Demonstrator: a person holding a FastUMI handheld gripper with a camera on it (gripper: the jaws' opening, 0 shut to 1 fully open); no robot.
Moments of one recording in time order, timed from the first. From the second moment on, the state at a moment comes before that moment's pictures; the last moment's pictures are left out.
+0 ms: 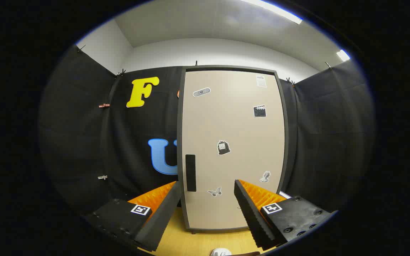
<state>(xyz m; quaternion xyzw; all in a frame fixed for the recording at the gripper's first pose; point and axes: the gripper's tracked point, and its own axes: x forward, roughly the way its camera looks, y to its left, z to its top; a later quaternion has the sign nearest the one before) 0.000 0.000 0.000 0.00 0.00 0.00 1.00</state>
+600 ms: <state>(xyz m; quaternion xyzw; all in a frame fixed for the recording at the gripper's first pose) 0.007 0.004 -0.003 0.00 0.00 -0.01 1.00</state>
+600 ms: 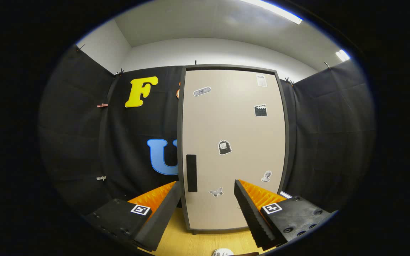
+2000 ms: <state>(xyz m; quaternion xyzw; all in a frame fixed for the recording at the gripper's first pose) 0.167 0.043 -0.059 0.02 0.03 -0.03 1.00</state>
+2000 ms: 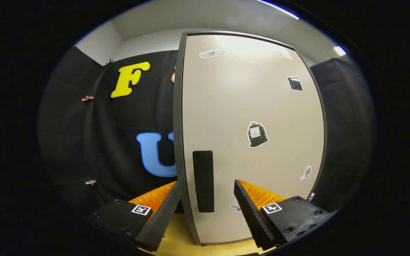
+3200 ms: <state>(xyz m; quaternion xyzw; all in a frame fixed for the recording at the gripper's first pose) 0.206 0.044 -0.085 0.00 0.04 -0.05 1.00</state>
